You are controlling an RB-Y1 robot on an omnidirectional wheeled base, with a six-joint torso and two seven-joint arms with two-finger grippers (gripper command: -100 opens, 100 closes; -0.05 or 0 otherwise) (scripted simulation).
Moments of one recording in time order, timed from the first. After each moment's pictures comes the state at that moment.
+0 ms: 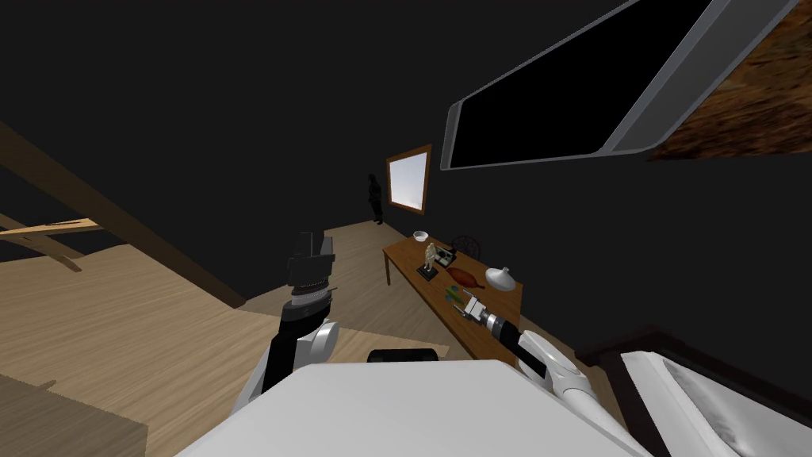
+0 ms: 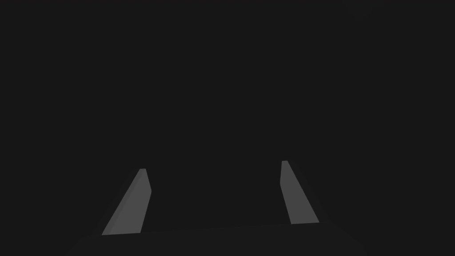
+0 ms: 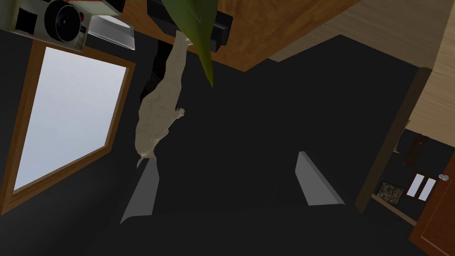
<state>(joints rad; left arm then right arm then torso) 0.45 -0.02 -0.03 -2.27 -0.06 -0.64 -0.03 0.19 -0.57 0.01 -1.13 0.84 -0.78 0.83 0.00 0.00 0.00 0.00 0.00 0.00</state>
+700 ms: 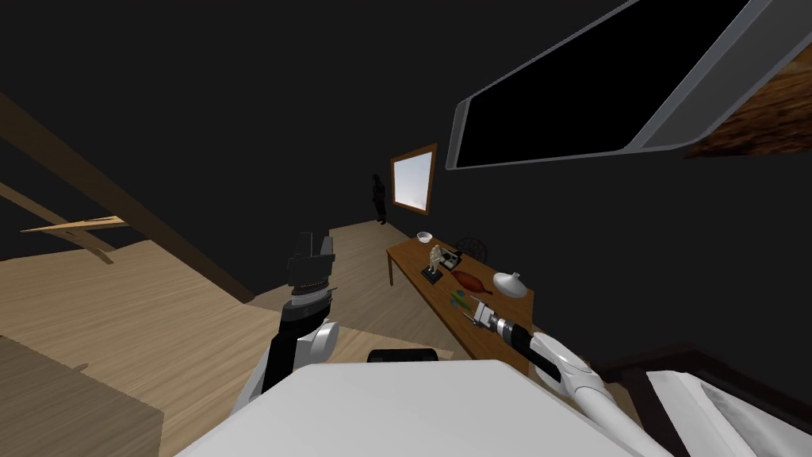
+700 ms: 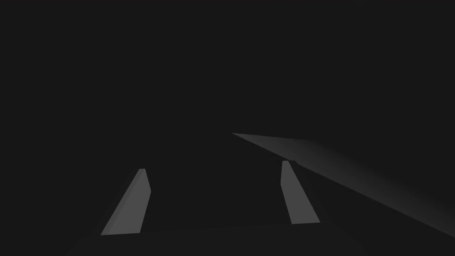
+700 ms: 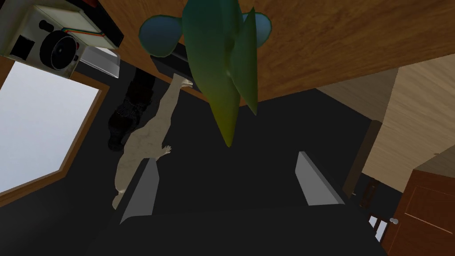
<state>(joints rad) 0.45 -0.02 -0.03 -2.27 -0.06 -0.64 -0.03 0.15 -0.64 0.01 -0.98 0.92 -0.80 0.92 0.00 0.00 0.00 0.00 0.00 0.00</state>
